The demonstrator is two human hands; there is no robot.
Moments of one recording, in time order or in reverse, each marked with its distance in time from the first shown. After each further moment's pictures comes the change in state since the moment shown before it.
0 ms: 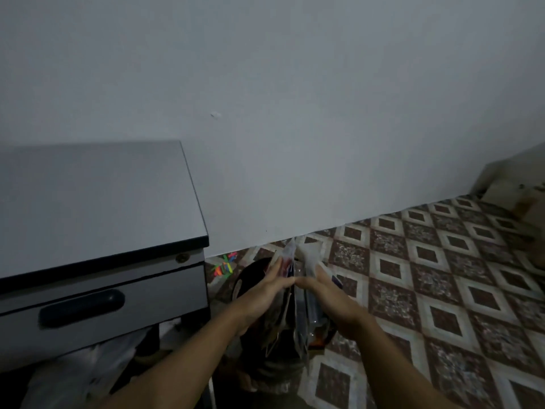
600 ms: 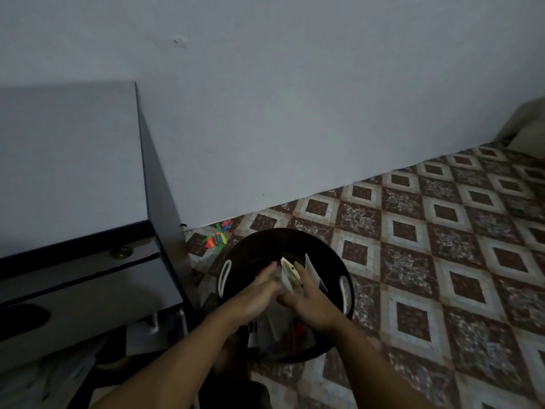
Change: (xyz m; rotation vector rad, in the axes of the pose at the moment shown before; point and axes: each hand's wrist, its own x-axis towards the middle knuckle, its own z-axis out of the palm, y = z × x) left_hand 0.104 -0.092 -0.018 0.145 -0.028 -0.311; right_hand 0.094 0.125 0.018 -0.005 -0.089 0.224
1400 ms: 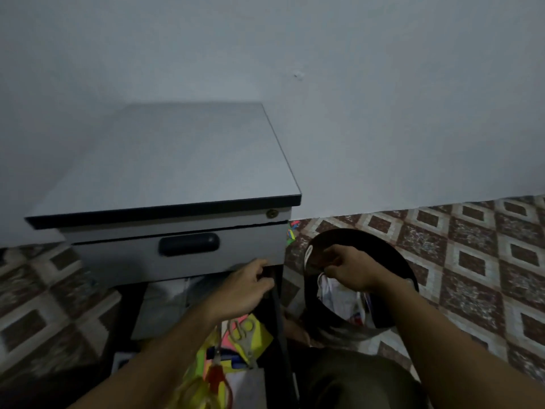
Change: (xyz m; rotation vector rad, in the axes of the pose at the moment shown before) left_hand -0.221 -0.057 -0.089 0.218 0.419 0.138; right_hand -0.067 -0.127 0.067 -0.805 -0.014 -0.152
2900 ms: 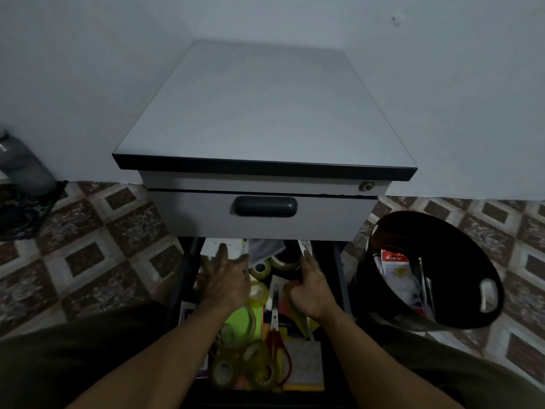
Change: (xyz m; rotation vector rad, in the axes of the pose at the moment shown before) left_hand -0.006 -0.186 -0.033 0.579 0.286 -0.371; right_hand 0.029 -0.105 0.208 0.254 -0.068 -0.053
